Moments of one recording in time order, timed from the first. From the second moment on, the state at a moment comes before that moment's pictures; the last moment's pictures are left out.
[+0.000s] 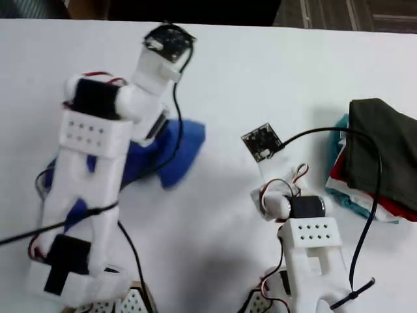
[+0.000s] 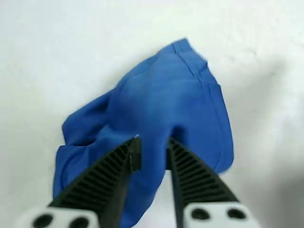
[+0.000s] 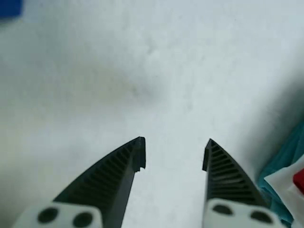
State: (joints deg) left arm 5.7 -8.4 -20.4 101.3 -14.8; right arm -7.8 -49.5 65.1 56.3 26.8
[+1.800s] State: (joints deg) left arm -79.4 9.8 -2.6 80.0 -27.2; right arm -34.8 63.3 -68.2 96.3 32.7
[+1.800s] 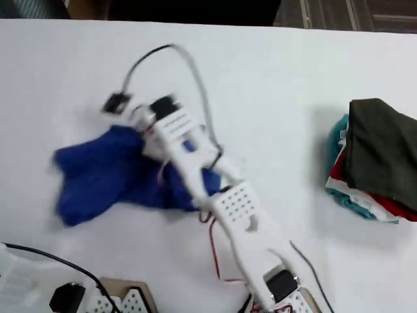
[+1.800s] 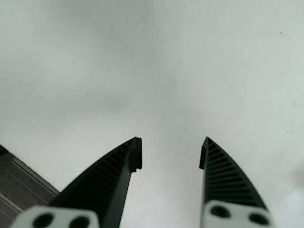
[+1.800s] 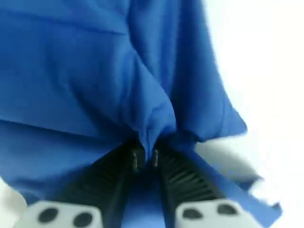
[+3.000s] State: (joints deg) left arm -70.9 10.1 -2.4 83.2 -24.2; right arm -34.4 70.5 -72.3 78.9 32.0
